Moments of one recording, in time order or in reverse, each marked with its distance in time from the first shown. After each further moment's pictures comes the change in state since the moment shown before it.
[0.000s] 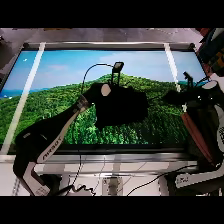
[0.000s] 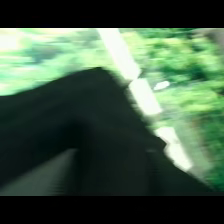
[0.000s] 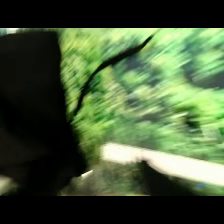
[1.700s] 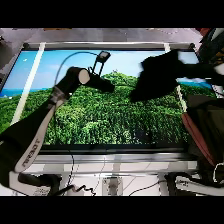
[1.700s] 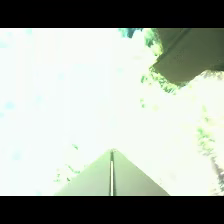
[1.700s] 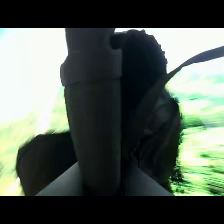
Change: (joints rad) left arm 0.124 0.209 0.000 0.168 -0.292 0.169; right arm 0.040 0.317 0.189 -0.017 -0.216 0.253
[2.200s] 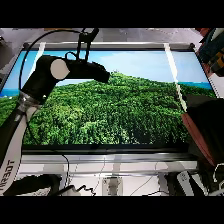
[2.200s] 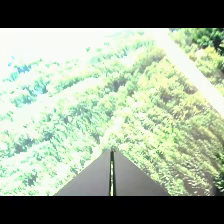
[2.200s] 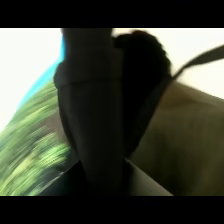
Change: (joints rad) left arm 0.000 0.201 0.000 0.003 -0.008 0.004; right arm -0.802 0.431 0.001 -0.597 0.346 0.493
